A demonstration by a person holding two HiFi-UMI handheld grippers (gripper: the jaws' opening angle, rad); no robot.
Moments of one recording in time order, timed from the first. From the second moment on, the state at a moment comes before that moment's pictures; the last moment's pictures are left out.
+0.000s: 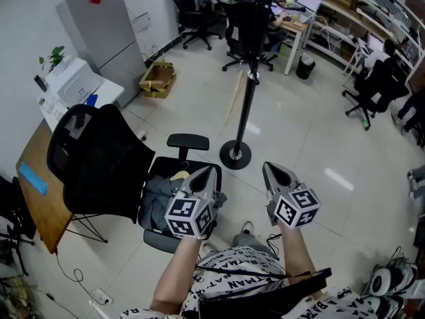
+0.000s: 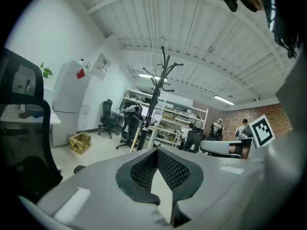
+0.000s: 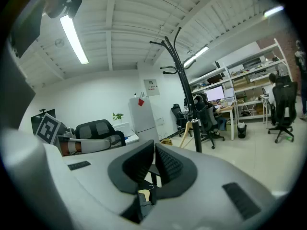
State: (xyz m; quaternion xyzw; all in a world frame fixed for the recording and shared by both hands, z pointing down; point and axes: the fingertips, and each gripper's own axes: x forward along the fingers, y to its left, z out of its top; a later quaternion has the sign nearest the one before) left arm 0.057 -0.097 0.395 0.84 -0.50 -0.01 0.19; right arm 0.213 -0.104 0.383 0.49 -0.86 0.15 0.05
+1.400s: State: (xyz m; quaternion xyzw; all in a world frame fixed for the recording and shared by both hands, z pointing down) left arm -0.071 -0.060 0.648 0.70 -0.62 0.08 0.35; right arm 0.009 -0.136 0.835 0.22 -0.86 0.25 0.40
